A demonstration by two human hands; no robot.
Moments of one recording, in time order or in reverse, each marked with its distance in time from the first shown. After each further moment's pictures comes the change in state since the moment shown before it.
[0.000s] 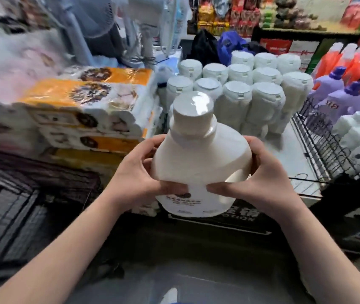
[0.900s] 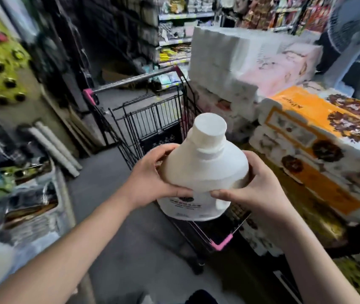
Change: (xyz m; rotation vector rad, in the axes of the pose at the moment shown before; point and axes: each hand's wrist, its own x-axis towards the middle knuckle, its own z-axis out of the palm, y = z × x) left_hand -0.290 -0.124 -0.409 0.239 0.736 -0.284; right_hand 0.036 -0.134 0.514 0.056 -0.771 -0.189
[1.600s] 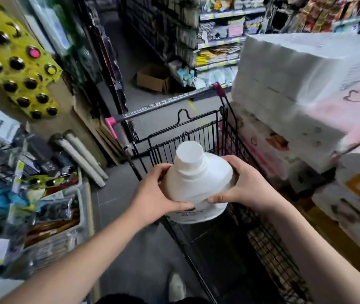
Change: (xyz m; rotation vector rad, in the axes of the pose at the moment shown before) left_hand 0.173 -0.118 -0.068 0.168 0.229 -0.313; right_hand 0.299 0.053 0.076 -0.103 -0.391 0.004
